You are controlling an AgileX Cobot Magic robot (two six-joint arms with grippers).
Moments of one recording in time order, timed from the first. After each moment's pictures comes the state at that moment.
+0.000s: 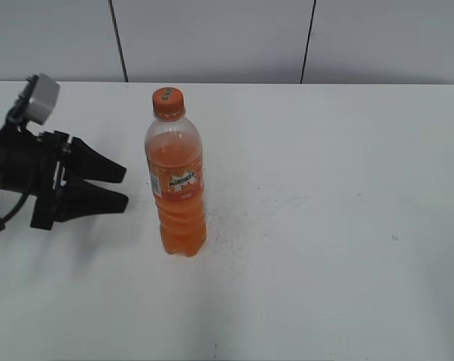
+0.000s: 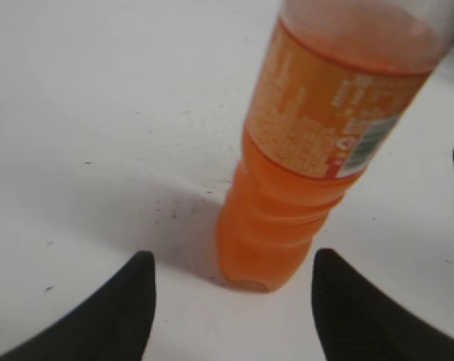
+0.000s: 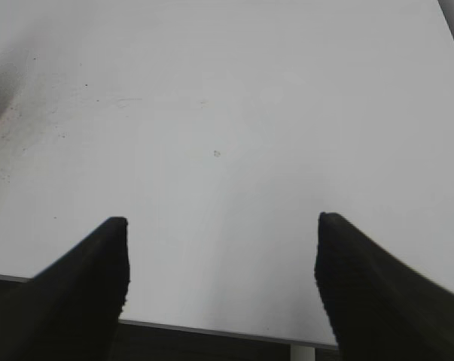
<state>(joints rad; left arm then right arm) 0.06 1.87 -0.86 1.79 -1.09 -0.92 0.00 -0.01 -0.43 0.14 1.03 -0.21</state>
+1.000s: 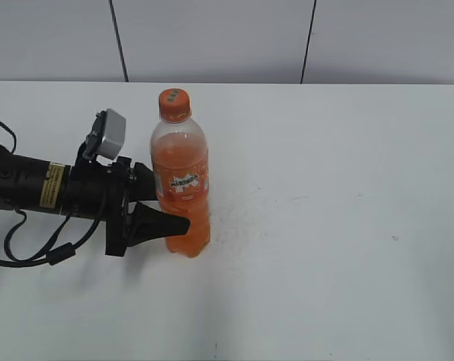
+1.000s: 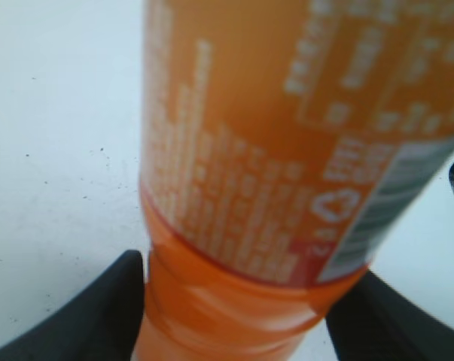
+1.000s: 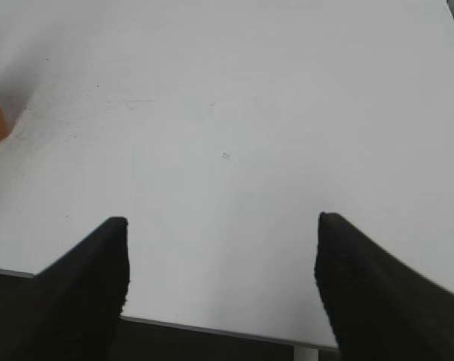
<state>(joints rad) -0.16 2.07 -0.86 1.50 -1.07 -0.68 0.00 0.00 -0.45 0.16 1.04 -0.23</state>
